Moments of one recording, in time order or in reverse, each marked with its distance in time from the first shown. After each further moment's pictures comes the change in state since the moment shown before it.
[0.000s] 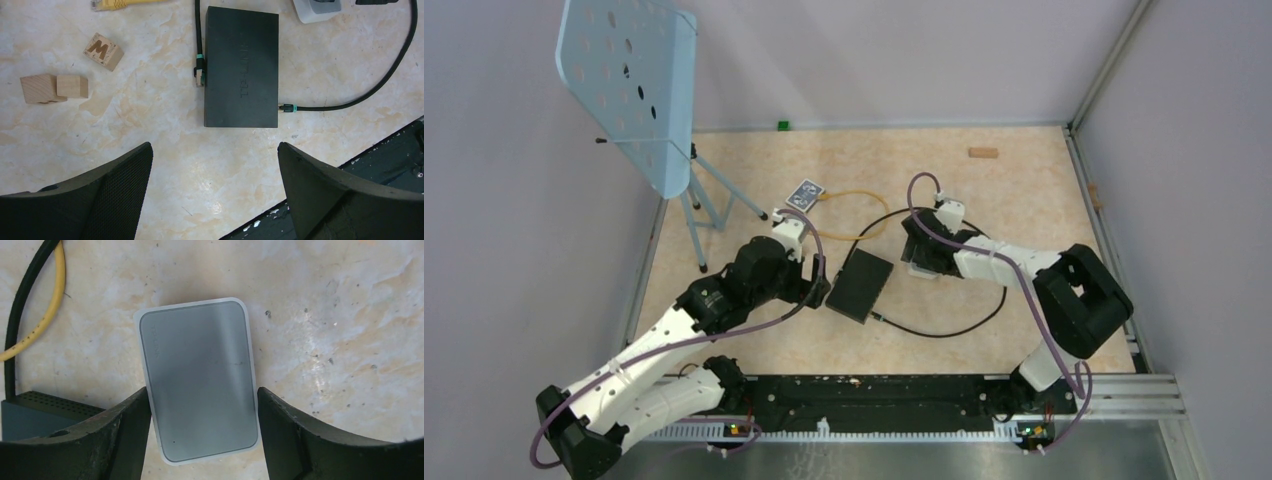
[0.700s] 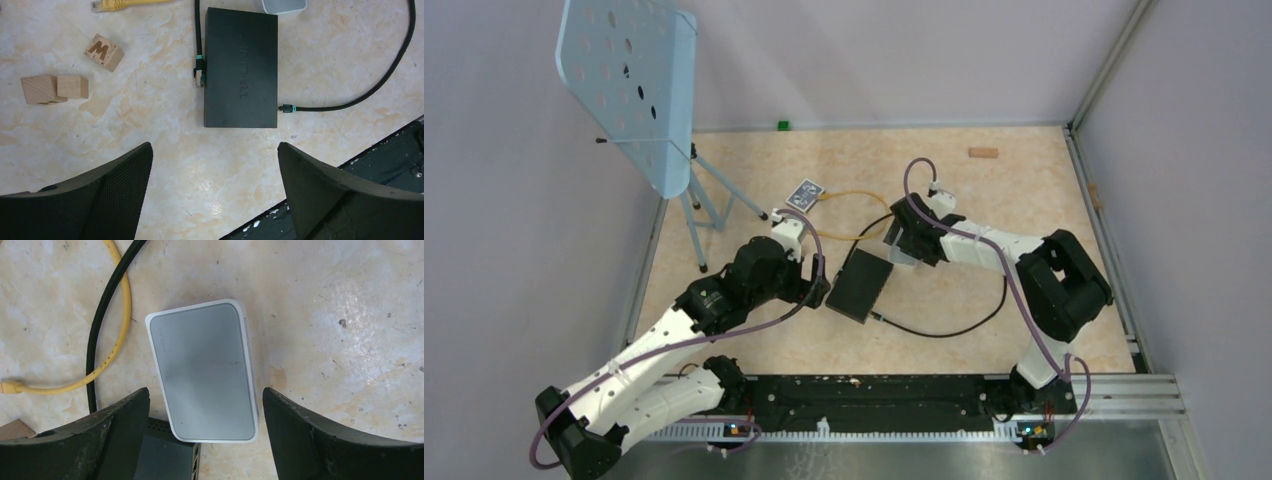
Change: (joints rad) left arm 0.000 -0.009 0.000 0.000 0.000 0.000; right arm 0.005 0.130 0.160 -0.019 -0.076 0.208
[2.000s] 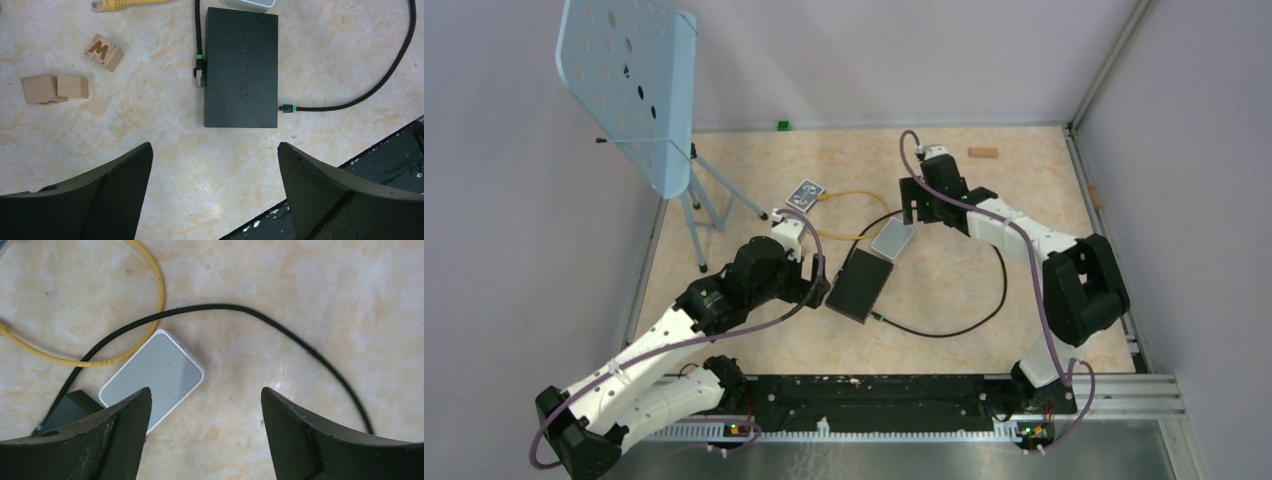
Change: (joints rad) left arm 0.000 0.001 0.000 0.000 0.000 0.000; right arm -0.170 -0.090 0.092 0.048 -0.209 -0.667
